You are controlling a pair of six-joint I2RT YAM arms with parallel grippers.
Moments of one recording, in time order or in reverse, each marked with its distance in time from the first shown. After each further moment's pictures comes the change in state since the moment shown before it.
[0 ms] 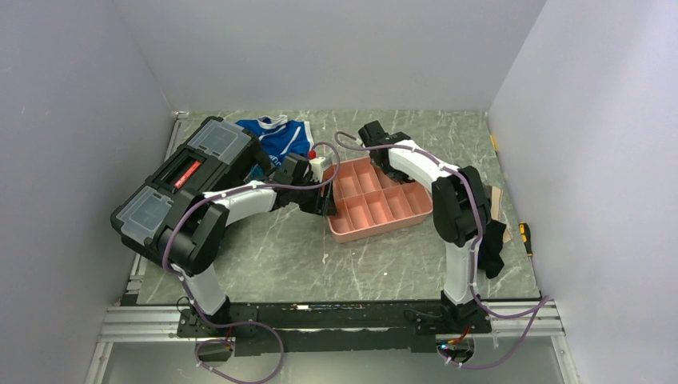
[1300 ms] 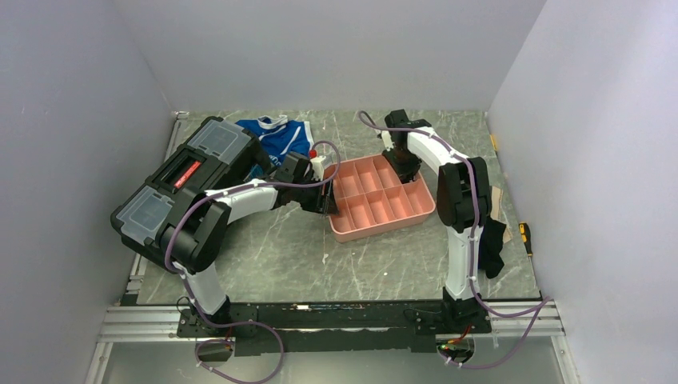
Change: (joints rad) left arm 0.003 0.023 0.024 -0.006 0.018 -0.018; right arm -0.192 0.128 0.156 -0.118 -0.406 0.107
